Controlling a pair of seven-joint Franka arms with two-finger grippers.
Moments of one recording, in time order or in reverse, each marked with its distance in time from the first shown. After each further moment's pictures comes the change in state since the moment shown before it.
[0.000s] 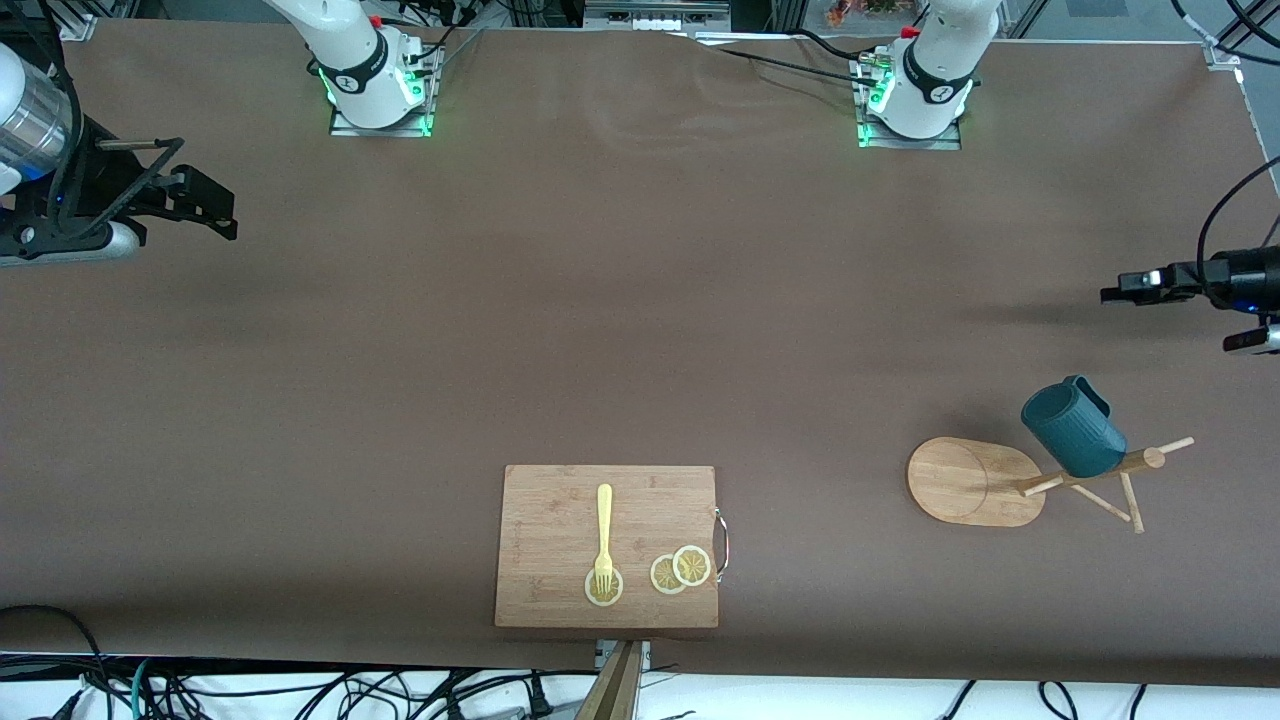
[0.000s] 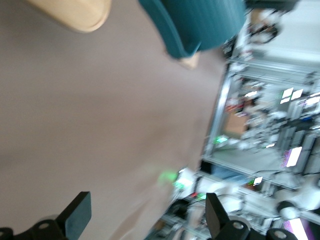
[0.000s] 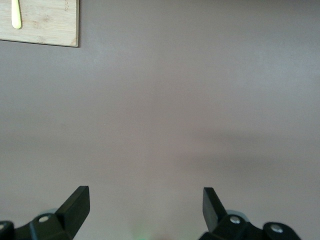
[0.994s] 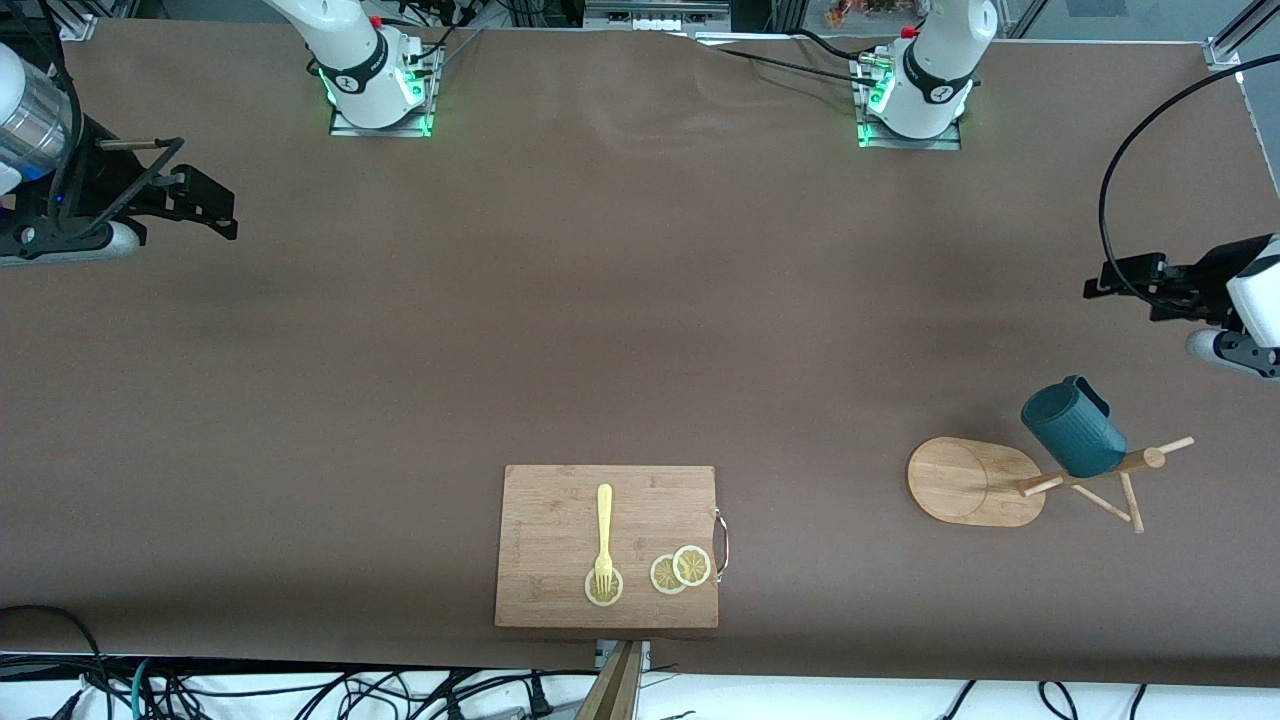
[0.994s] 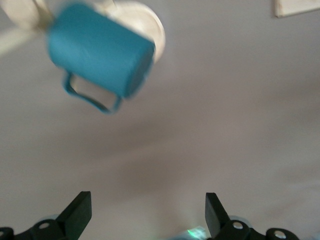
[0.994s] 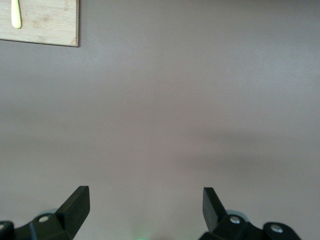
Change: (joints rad) left arm -0.518 -0.149 -0.011 0.322 0.637 0.151 -0.291; right arm 0.000 0.000 0.000 0.000 0.000 -0.001 0.000
